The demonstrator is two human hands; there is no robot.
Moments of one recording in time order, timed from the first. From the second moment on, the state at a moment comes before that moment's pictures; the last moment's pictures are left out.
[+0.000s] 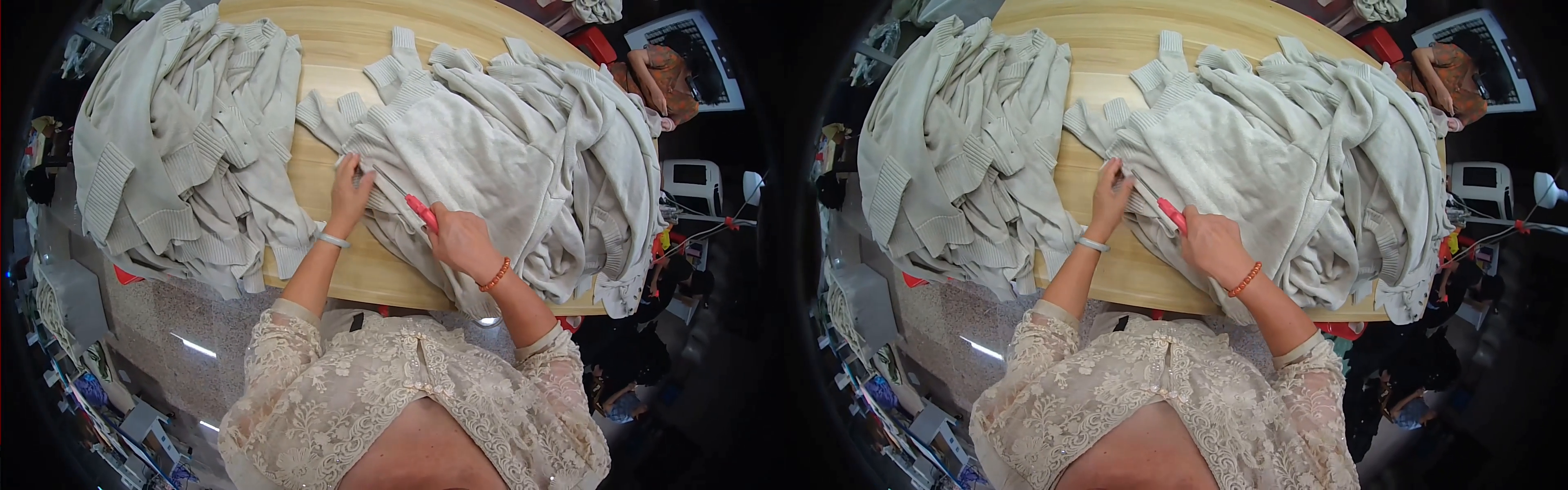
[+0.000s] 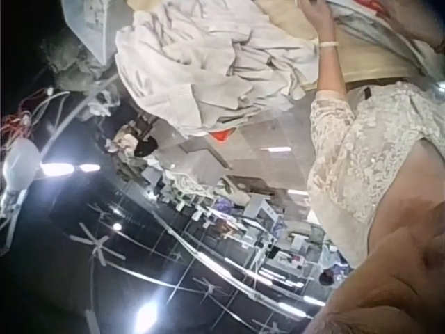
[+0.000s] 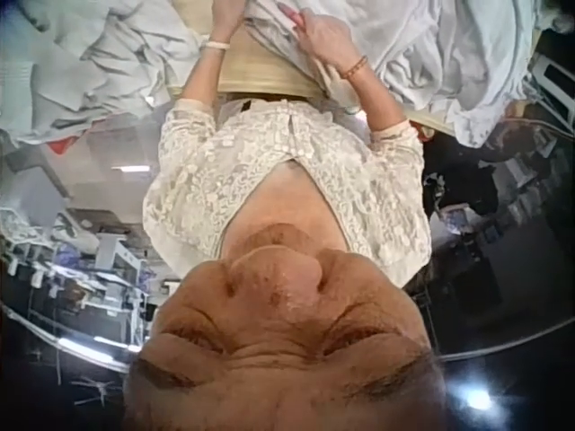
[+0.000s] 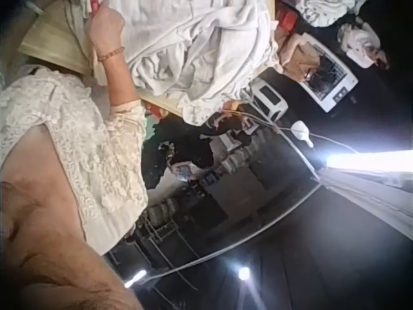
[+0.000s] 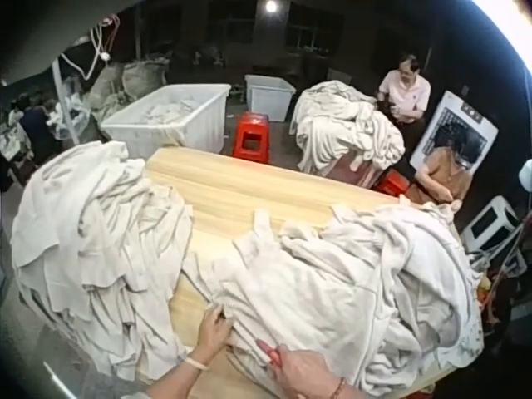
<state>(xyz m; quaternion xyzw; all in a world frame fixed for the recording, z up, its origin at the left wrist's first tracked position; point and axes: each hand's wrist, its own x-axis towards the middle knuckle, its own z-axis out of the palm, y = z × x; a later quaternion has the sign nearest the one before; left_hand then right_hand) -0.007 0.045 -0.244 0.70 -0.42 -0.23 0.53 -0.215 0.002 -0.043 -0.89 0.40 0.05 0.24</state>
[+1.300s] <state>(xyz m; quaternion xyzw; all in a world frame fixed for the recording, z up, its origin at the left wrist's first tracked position) -0.057 0.070 -0.216 0.60 -0.09 -0.38 0.70 -0.320 0.081 -0.029 -0.83 0.45 0.03 0.33</state>
